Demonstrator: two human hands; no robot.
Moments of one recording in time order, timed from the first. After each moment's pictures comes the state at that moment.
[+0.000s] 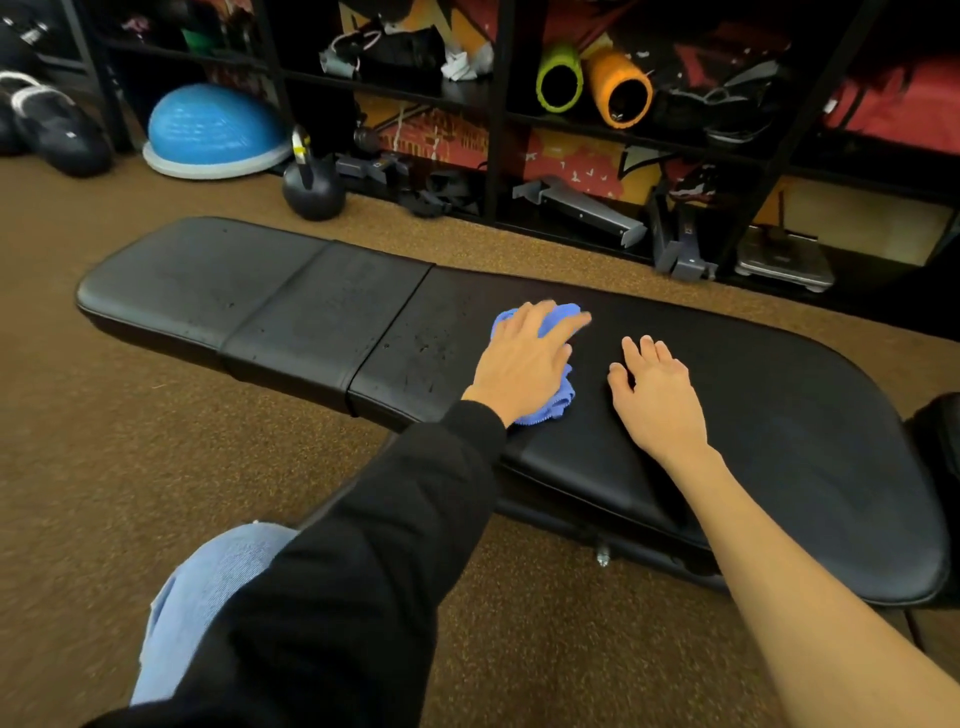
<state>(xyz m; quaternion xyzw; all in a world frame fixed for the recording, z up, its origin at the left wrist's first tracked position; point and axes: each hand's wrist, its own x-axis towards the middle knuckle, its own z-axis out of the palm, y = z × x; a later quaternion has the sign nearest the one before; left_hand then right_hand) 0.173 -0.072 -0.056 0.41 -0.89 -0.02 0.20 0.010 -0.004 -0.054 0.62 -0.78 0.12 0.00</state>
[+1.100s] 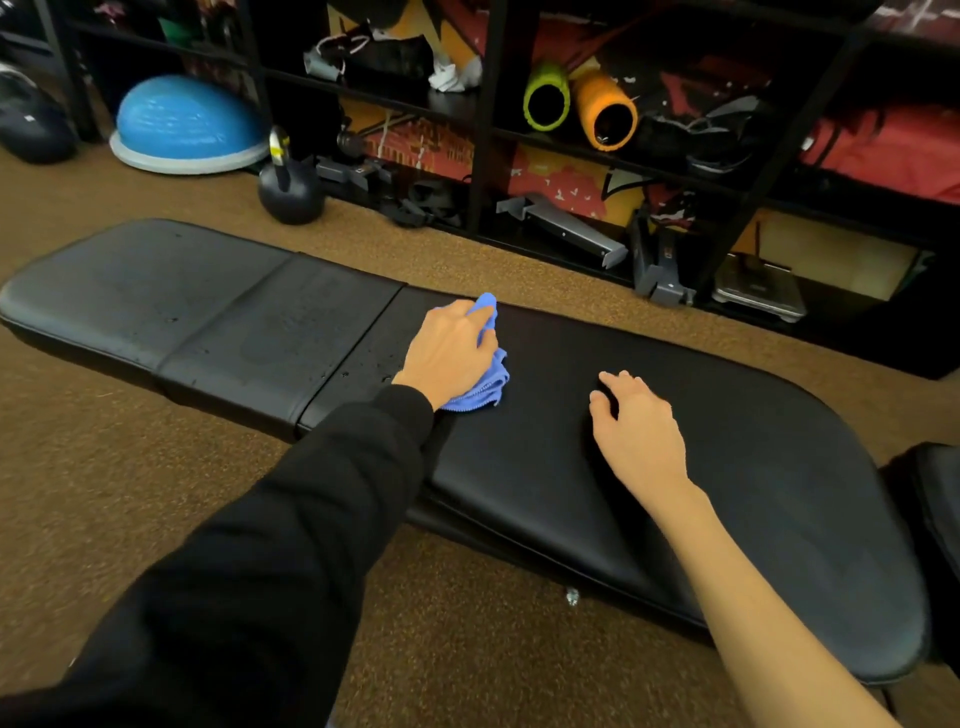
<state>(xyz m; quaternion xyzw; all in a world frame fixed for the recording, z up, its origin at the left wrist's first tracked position) 0.196 -0.139 -0.050 0.48 -0.84 -0.04 0.24 0.009 -0.008 -0.041 0.58 -0.78 0.22 -0.07</state>
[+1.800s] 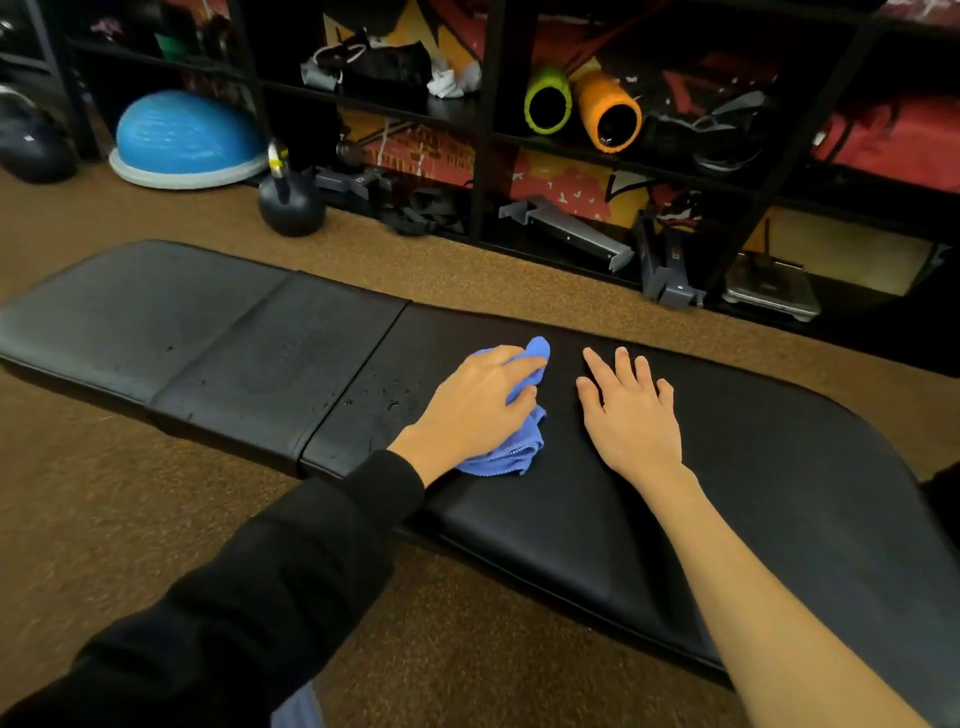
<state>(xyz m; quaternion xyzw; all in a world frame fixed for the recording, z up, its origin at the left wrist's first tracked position) 0.192 -0.112 -0.049 0.38 -0.89 -0.11 0.24 0.010 -0.061 -0.054 0.61 -0.79 0.08 -0.02</state>
